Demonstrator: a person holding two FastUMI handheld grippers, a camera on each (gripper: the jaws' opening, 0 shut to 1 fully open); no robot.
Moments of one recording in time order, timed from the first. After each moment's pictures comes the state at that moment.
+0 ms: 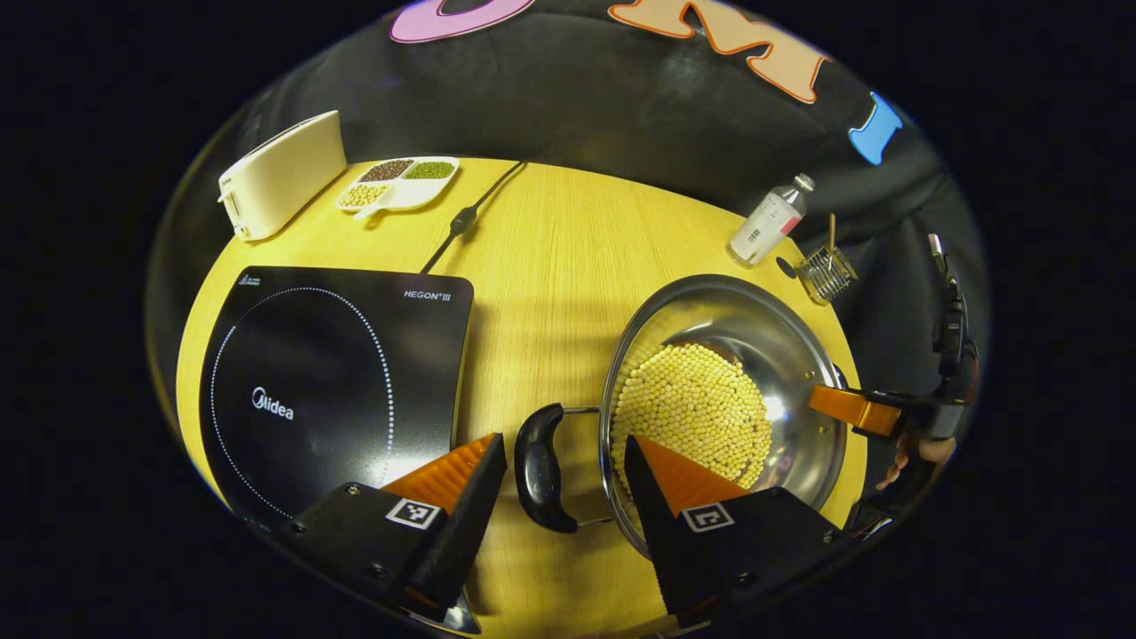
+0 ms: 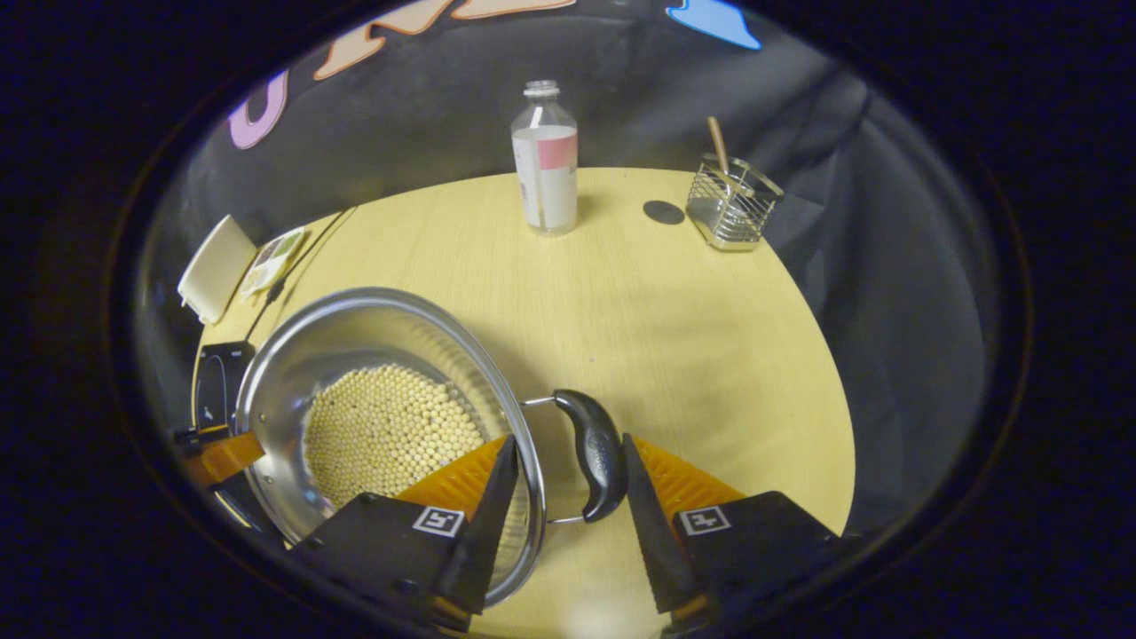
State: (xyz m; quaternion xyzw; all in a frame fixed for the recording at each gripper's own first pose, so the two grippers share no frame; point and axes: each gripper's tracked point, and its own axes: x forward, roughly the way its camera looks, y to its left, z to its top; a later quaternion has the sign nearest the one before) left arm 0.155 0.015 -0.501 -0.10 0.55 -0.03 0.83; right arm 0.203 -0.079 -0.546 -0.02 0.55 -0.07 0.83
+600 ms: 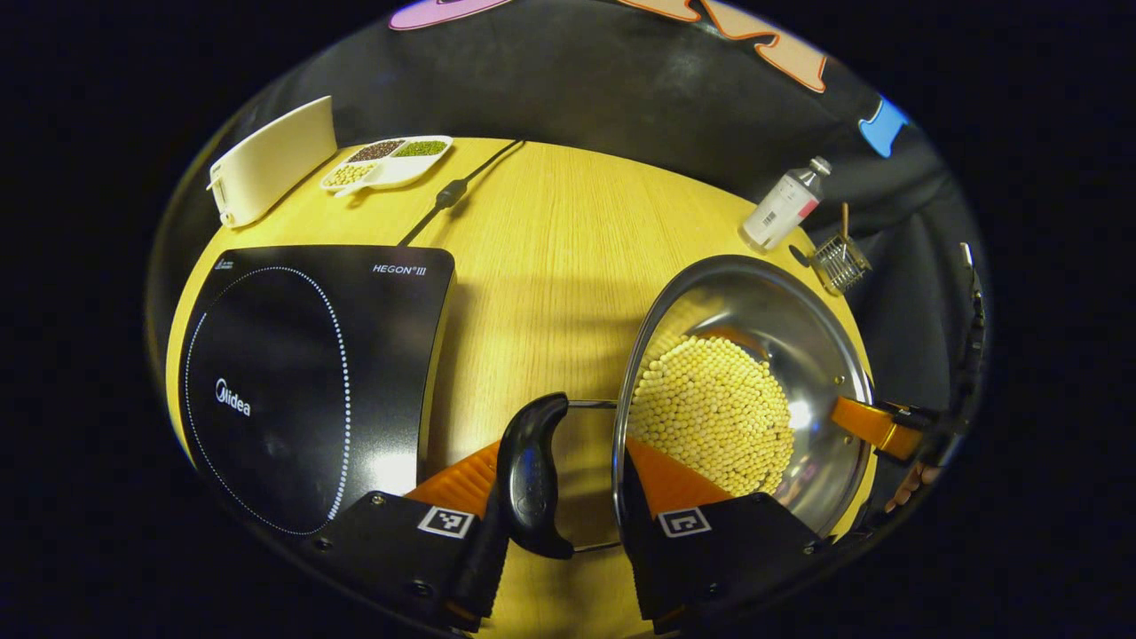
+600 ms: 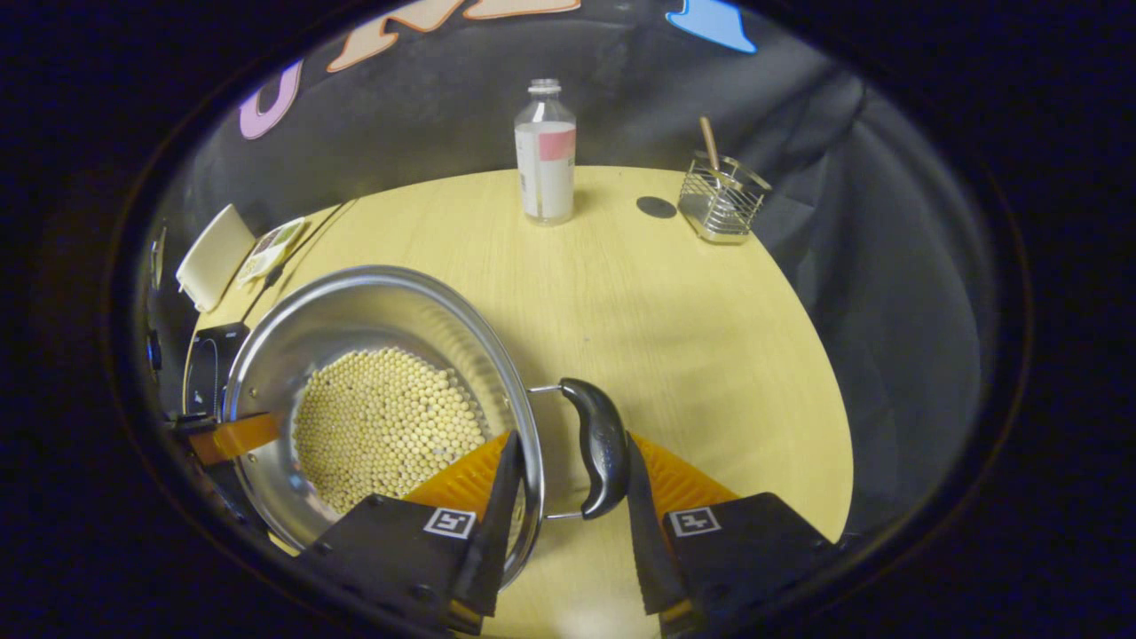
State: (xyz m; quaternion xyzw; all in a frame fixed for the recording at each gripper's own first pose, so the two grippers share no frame) left arm 0.146 0.014 -0.529 -0.09 0.58 -0.03 0.81; right arm 0.186 -0.079 -0.544 -0.03 0.54 -0.08 0.84
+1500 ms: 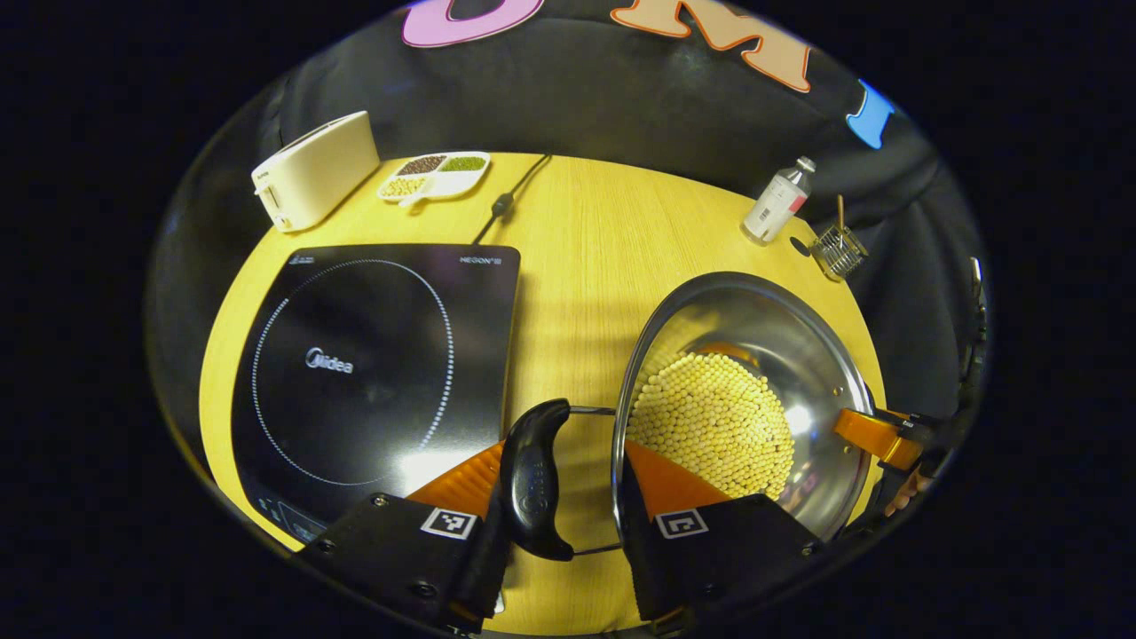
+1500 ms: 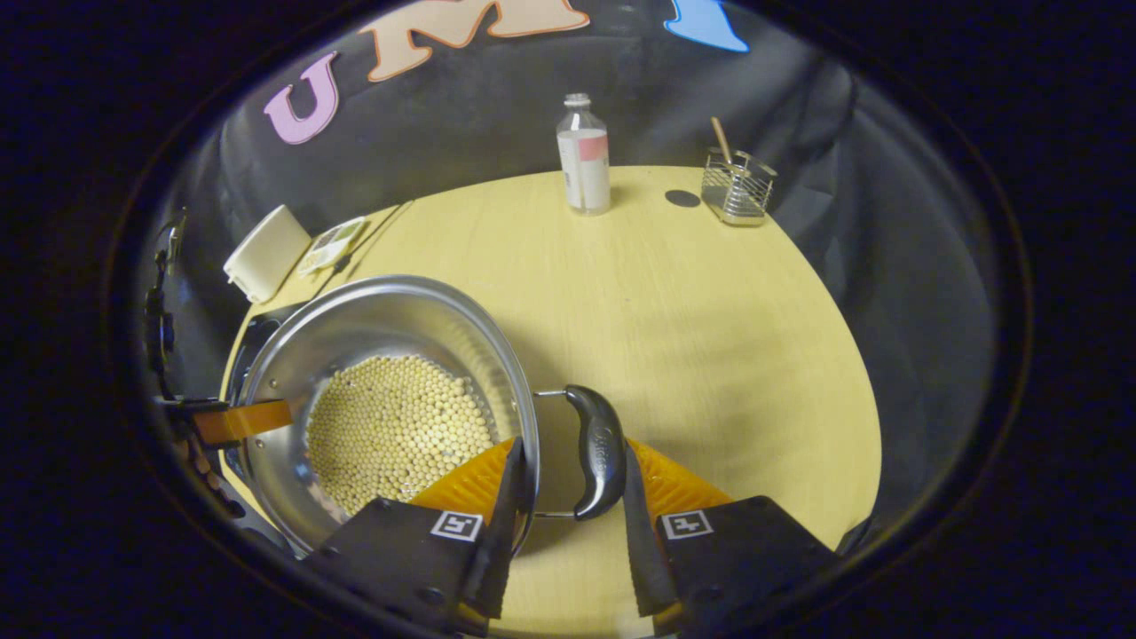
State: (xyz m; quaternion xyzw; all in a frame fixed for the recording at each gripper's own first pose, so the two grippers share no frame) left arm 0.108 0.050 -0.464 -0.05 0.56 0.00 0.83; right arm 0.136 -0.043 -0.514 0.03 0.53 -0.02 0.85
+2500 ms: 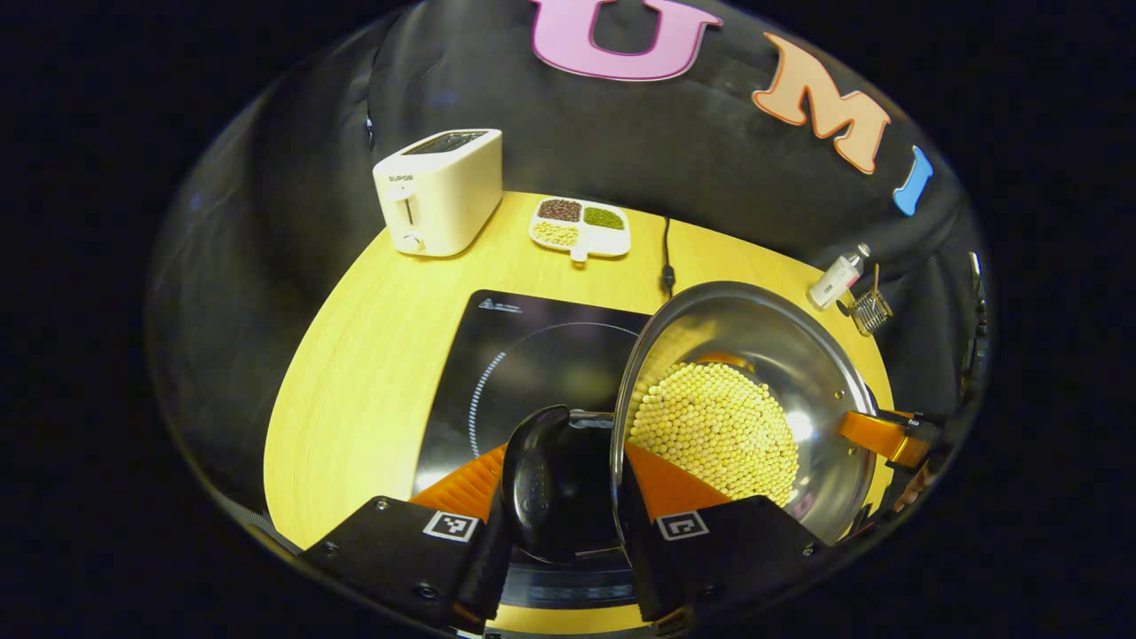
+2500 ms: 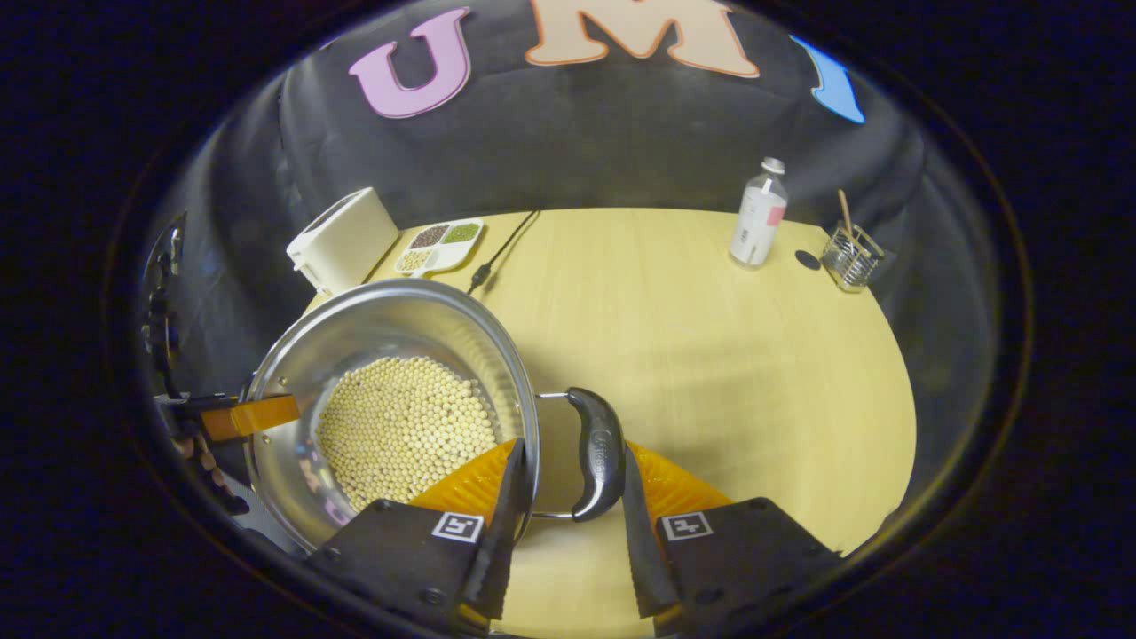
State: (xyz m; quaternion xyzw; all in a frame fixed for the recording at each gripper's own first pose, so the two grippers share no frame) left arm 0.121 0.267 -0.426 -0.09 0.52 0.02 0.85; right arm 0.168 0.189 -0.483 0.00 0.51 0.02 0.86
